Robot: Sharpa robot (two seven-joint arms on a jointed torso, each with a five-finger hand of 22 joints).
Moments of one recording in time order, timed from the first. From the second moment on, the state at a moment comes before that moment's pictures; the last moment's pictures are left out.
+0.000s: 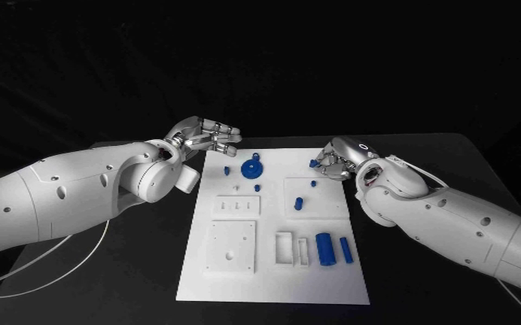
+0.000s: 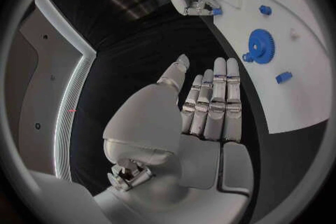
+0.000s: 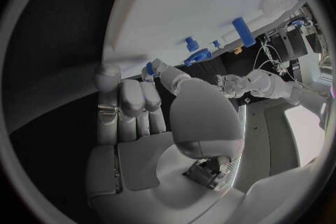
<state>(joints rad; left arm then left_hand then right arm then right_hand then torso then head) 1.40 -0.83 -0.18 1.38 -0.21 -0.23 0.26 1.35 0.05 0.00 -0.13 0.20 0.96 0.17 0.06 0.06 1.11 0.13 0.06 0.06 1.19 0.09 0.23 0.08 0.08 0.98 0.07 0.41 0.19 1.07 -0.66 0.19 1.30 -1.66 -0.37 -0.28 1.22 -0.06 0.53 -0.10 0.05 1.25 0.05 0.06 0.07 1.32 -0.03 1.14 1.27 1.46 -0.09 1.09 1.15 0.08 1.47 -0.12 0.67 1.31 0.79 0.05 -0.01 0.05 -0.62</state>
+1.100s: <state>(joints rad) 1.41 -0.81 -0.18 1.50 -0.06 -0.22 -0.05 1.09 0.10 -0.06 0.09 0.19 1.21 0.04 0.07 0.14 1.47 -0.05 0.43 0.14 1.40 -0.10 0.84 0.52 0.04 1.10 -0.11 0.90 0.54 1.06 -0.71 0.19 1.54 -1.78 -0.54 -0.18 1.24 -0.08 0.54 -0.07 0.05 1.26 0.05 0.06 0.07 1.33 -0.04 1.13 1.27 1.46 -0.10 1.09 1.15 0.08 1.47 -0.12 0.67 1.31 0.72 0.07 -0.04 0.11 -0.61</state>
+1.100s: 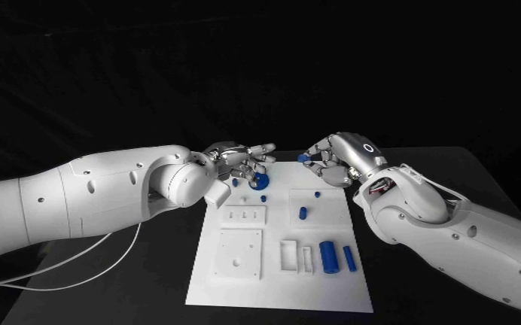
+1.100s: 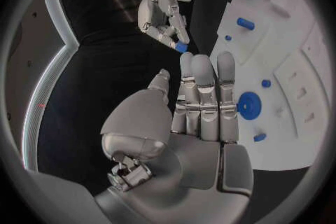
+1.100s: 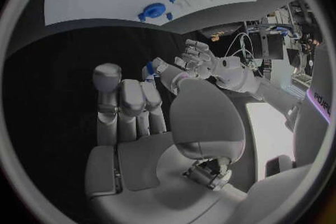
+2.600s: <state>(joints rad) 1.39 -0.80 -0.20 1.56 0.04 -0.16 -0.08 0.97 0.15 -0.02 0.05 0.19 1.23 0.03 0.07 0.11 1.47 -0.05 0.44 0.13 1.42 -0.10 0.79 0.58 0.04 1.09 -0.12 0.90 0.58 1.02 -0.70 0.17 1.63 -1.93 -0.60 -0.28 1.25 -0.09 0.54 -0.06 0.04 1.27 0.05 0.06 0.07 1.34 -0.04 1.13 1.28 1.46 -0.10 1.09 1.15 0.08 1.47 -0.12 0.68 1.31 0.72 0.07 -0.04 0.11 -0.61</state>
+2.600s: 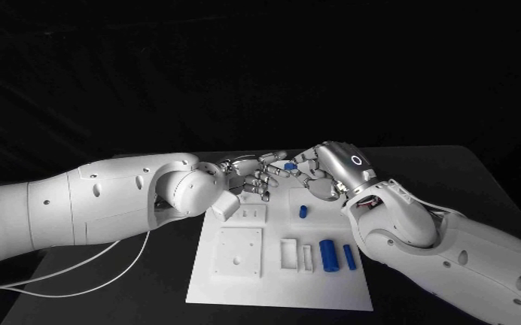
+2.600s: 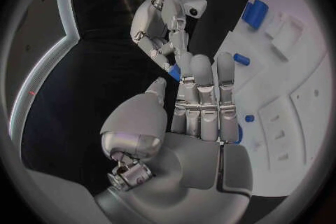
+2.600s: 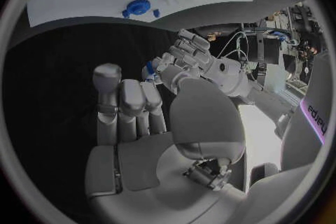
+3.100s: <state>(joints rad) 1.39 -0.80 -0.20 1.56 0.04 -0.16 -0.09 1.00 0.15 0.01 -0.01 0.26 1.23 0.03 0.07 0.12 1.47 -0.05 0.44 0.12 1.42 -0.11 0.79 0.59 0.04 1.09 -0.12 0.89 0.58 1.01 -0.70 0.17 1.63 -1.93 -0.61 -0.27 1.27 -0.10 0.54 -0.05 0.04 1.27 0.05 0.06 0.07 1.34 -0.04 1.11 1.27 1.46 -0.10 1.08 1.14 0.08 1.47 -0.12 0.68 1.31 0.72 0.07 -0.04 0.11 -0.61</state>
